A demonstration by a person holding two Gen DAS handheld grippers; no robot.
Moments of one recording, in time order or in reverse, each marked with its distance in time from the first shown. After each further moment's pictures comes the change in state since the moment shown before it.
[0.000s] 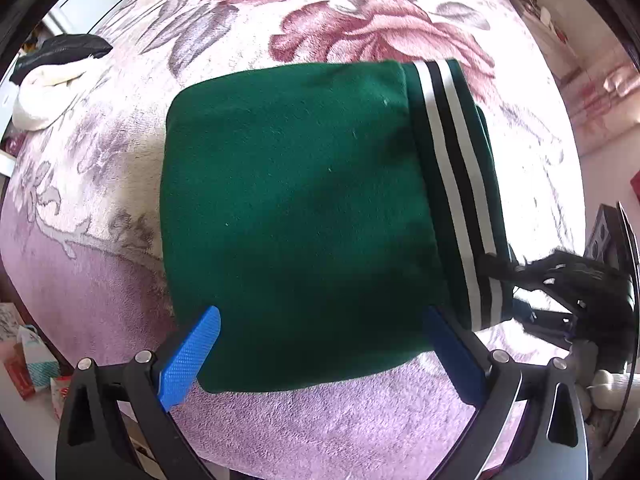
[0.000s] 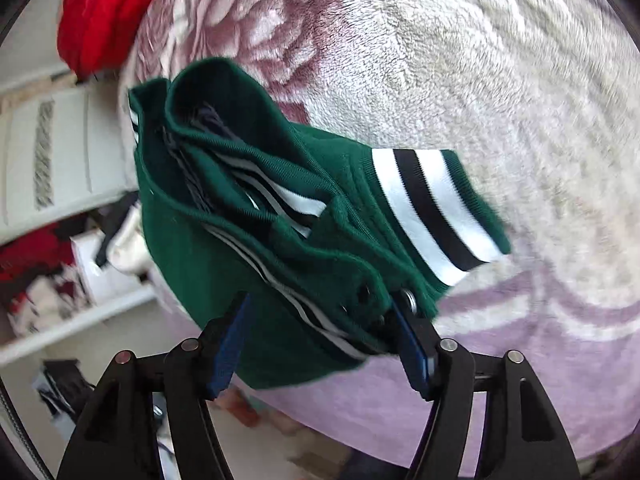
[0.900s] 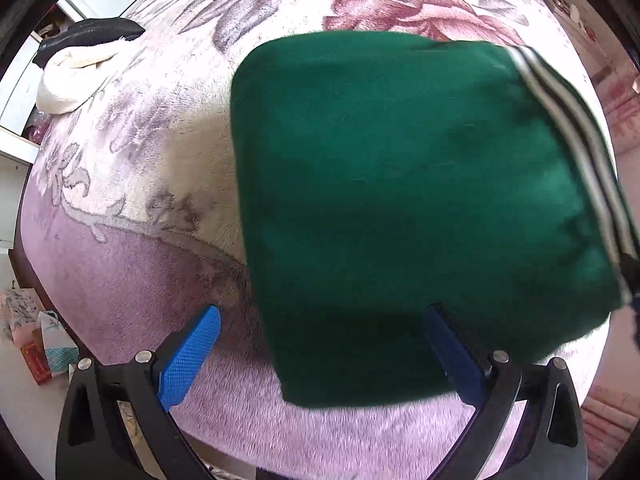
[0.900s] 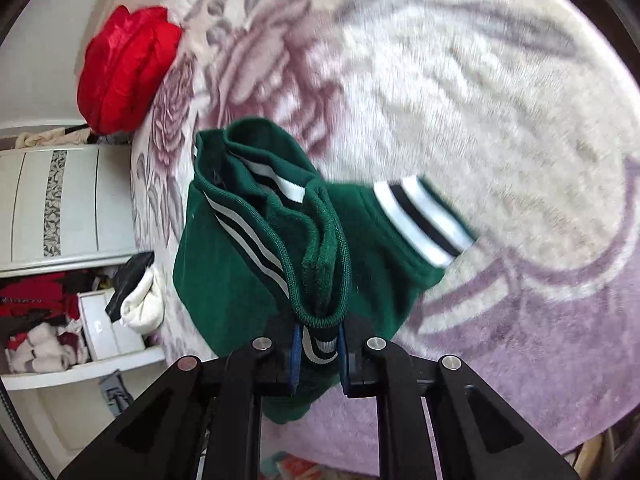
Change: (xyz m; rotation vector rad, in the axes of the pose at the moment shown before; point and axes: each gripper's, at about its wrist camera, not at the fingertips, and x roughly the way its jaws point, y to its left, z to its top) left arm 0.023 0.044 -0.020 -0.047 0.015 0.108; right arm -0.073 0.033 -0.052 -0.012 -0.353 -0.078
